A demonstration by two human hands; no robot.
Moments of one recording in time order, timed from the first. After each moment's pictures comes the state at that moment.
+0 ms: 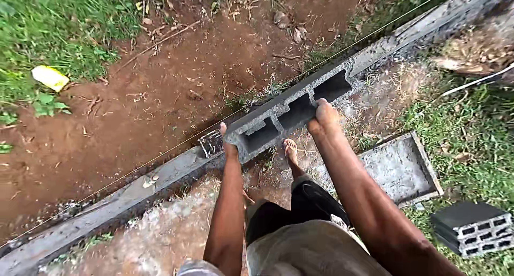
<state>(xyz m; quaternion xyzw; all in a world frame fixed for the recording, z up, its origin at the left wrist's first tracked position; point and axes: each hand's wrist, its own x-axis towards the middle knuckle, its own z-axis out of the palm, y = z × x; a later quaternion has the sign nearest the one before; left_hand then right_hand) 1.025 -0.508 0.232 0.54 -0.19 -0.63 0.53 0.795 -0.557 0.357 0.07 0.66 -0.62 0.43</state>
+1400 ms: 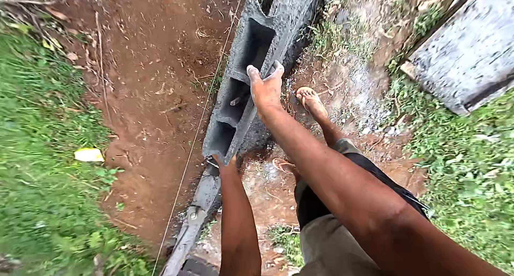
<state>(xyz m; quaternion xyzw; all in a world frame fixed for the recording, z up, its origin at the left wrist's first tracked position) 1.033 -0.536 0.105 0.75 -0.25 -0.54 0.30 0.789 -0.624 0.154 0.11 0.74 -0.48 0.45</state>
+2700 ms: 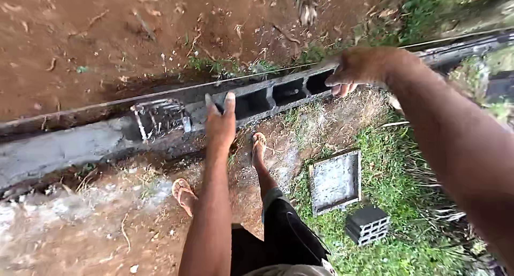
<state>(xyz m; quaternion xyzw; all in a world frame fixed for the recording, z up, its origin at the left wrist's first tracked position) 1.017 -0.547 0.145 0.75 -0.29 -0.54 0.28 0.764 -0.710 0.318 -0.57 0.67 0.29 0.38</state>
